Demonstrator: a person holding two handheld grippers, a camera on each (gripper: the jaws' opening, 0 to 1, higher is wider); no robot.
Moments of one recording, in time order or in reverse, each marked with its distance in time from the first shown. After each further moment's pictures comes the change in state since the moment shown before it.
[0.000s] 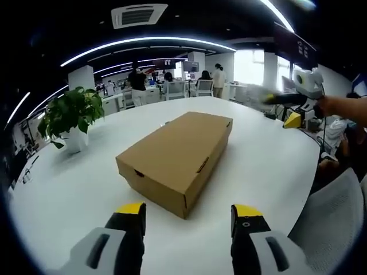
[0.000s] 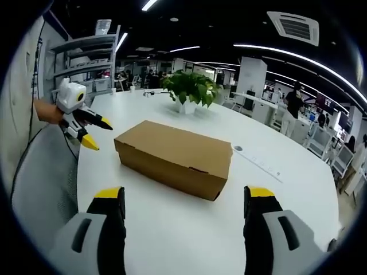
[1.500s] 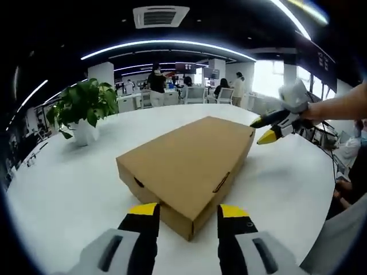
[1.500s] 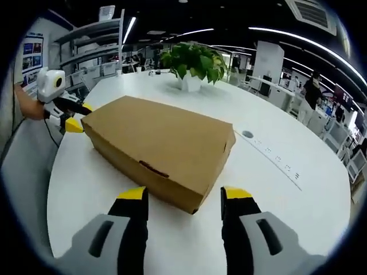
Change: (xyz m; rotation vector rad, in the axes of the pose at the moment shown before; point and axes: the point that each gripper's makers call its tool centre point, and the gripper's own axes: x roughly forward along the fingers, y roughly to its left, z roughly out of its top) left arm 0.042 0.013 0.009 -0.104 -0.059 0.112; right arm 0.099 -0.060 -0.034 -0.016 0.135 0.121
